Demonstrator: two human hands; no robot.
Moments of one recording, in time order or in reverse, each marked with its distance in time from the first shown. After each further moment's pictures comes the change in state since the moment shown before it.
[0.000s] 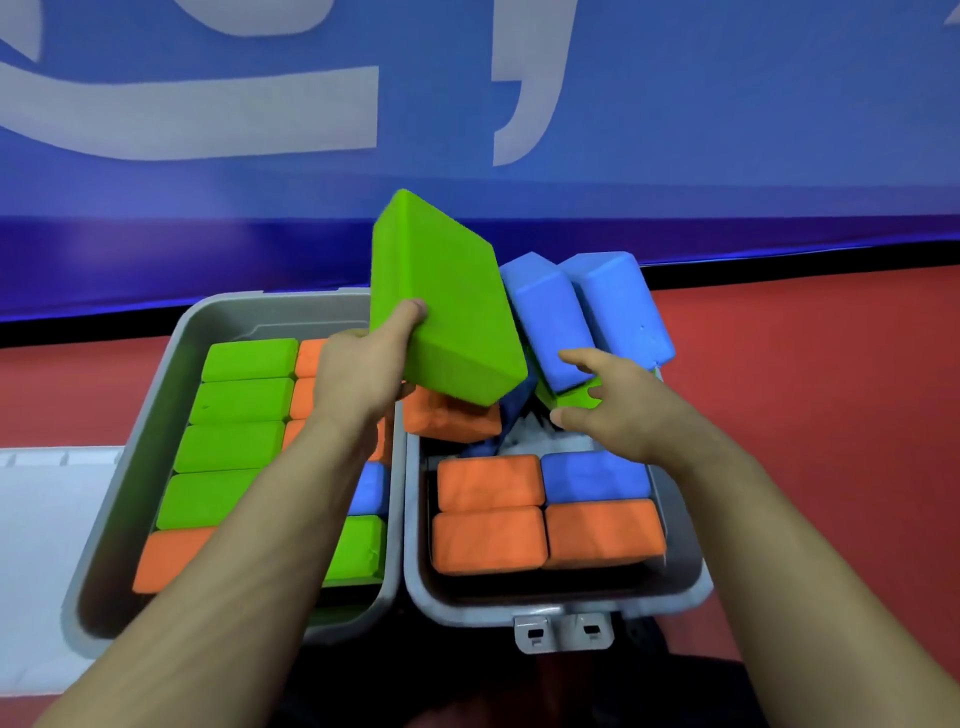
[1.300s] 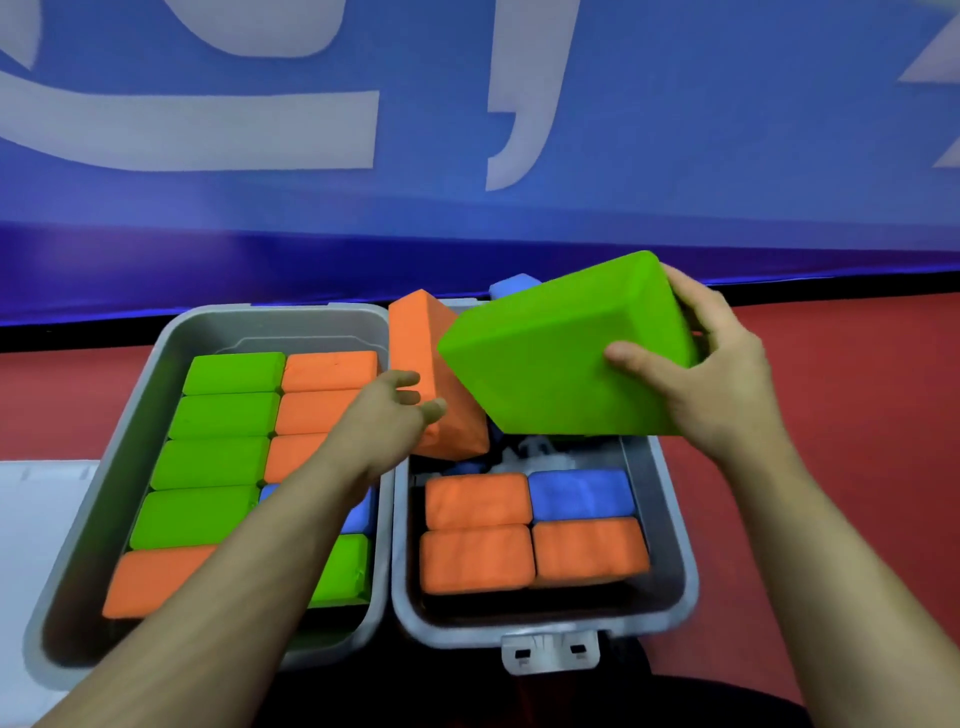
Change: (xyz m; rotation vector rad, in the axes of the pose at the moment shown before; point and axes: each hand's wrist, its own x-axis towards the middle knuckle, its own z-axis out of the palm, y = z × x) left_hand 0.006 -0.036 -0.004 0.285 -0.372 0.093; right_hand -0.021 -0.001 -0.051 0.370 0.523 -0.238
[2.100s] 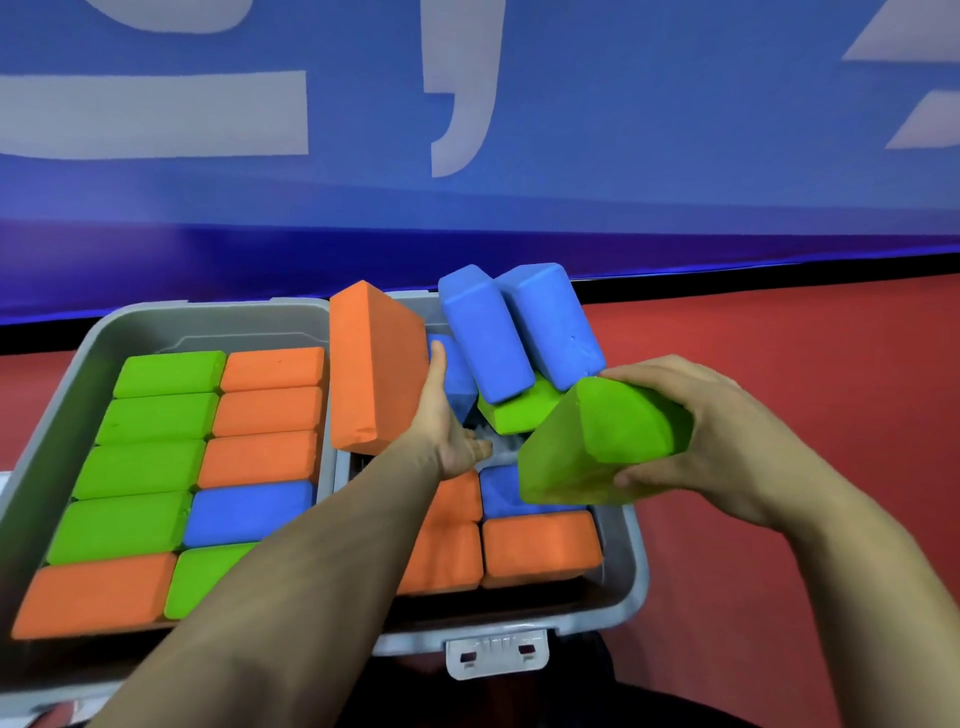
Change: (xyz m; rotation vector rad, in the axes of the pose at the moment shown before) left_hand 0.058 -0.006 0.142 -0.971 -0.260 -0.504; right_hand -0.027 0.064 -0.078 -0.461 -0.445 -0.188
